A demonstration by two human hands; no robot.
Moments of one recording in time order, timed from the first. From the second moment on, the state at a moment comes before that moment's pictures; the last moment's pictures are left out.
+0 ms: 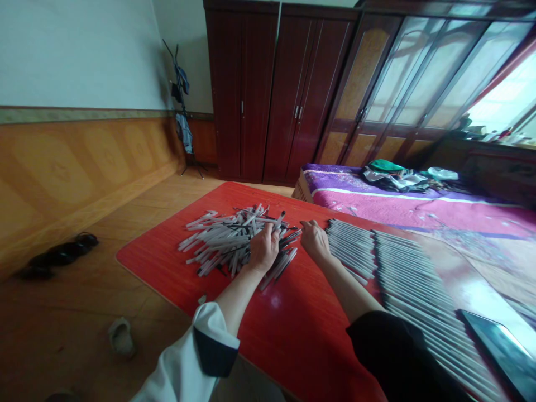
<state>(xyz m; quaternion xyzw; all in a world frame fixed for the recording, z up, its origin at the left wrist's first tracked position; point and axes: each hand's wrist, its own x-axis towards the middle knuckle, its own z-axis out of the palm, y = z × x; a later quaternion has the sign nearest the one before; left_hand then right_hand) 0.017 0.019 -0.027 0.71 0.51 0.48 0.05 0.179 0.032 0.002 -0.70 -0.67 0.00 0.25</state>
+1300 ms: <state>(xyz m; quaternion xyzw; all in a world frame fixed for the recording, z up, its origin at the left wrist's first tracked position) 0.032 0.010 -0.012 0.55 0.31 0.55 0.55 0.163 -0.054 -0.035 -0.45 -0.44 0.55 0.55</state>
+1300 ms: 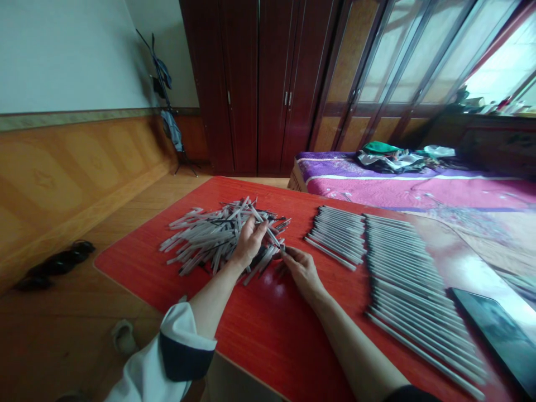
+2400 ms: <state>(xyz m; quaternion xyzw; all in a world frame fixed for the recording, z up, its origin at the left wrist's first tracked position) 0.037 0.006 -0.018 0.50 0.33 0.50 0.62 0.163 -0.056 -0.038 -0.47 -0.43 0.54 0.55</state>
